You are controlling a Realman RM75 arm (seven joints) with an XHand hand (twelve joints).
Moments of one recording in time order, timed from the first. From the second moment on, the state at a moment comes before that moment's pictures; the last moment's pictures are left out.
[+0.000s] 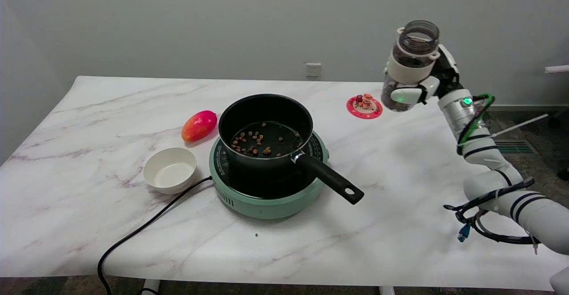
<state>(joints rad) 0.28 -0.88 -1.78 0.79 0.50 0.88 1.82</state>
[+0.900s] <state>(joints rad) 0.39 -0.93 -1.82 1.11 0.26 0.59 1.64</state>
